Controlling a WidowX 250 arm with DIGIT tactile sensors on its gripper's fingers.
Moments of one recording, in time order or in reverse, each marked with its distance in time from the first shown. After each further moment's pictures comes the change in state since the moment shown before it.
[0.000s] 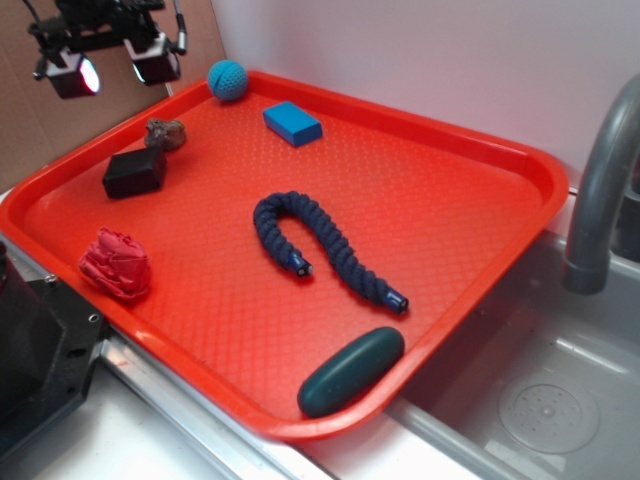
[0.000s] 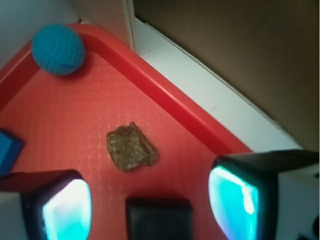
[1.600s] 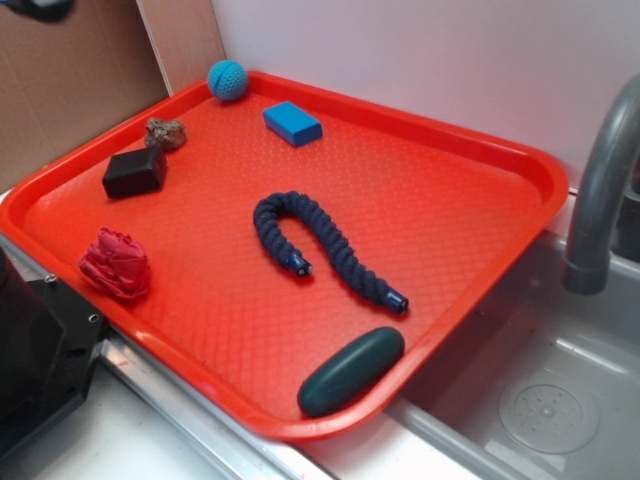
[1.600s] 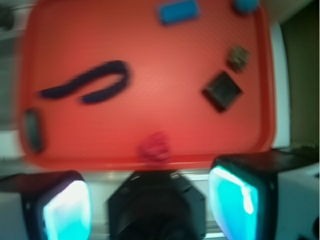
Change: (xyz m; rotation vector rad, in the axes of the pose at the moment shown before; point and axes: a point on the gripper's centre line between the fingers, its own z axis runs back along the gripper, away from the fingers) arm -0.109 -0.016 0.141 -0.069 0.269 -0.727
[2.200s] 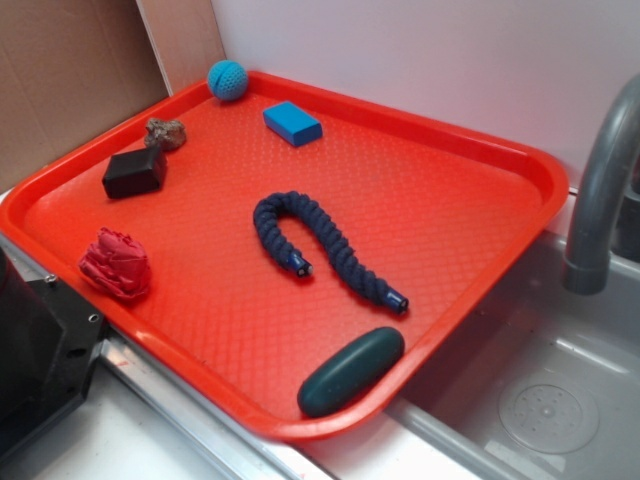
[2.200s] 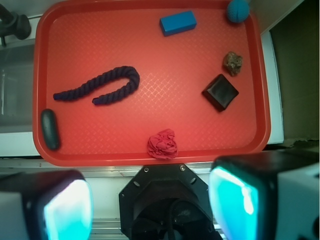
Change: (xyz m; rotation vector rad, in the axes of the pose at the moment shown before) arm -0.033 -0.046 0.044 -0.003 -0.120 -0.082
